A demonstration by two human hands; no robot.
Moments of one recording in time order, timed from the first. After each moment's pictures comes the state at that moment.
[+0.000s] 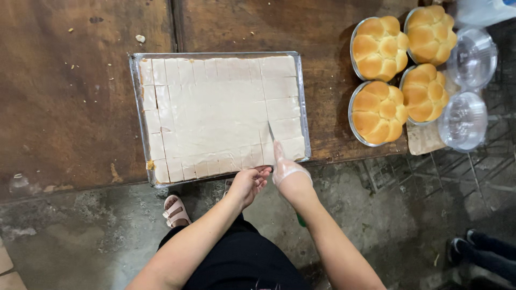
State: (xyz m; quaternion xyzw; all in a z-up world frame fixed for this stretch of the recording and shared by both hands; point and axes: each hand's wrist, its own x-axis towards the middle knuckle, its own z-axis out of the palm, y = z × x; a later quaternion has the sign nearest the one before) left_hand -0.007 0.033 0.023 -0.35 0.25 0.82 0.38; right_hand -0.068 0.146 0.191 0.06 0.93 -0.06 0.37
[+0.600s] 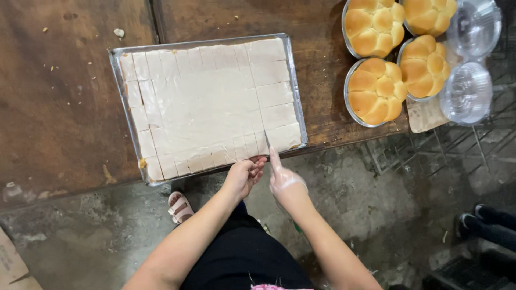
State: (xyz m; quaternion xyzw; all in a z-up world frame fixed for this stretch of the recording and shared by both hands) left_hand 0.001 0.032 0.007 -0.32 0.26 0.82 0.38; right_hand 0.009 0.165 0.156 0.02 0.97 -0.11 0.23
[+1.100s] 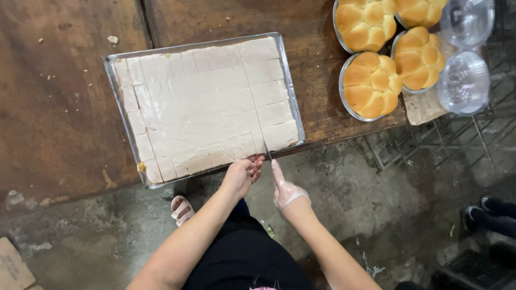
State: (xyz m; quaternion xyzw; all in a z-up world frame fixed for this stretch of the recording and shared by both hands) left_hand -0.007 0.031 0.018 -0.33 0.28 0.82 0.38; right_hand 0.046 0.180 0.138 0.04 0.95 -0.08 0.31
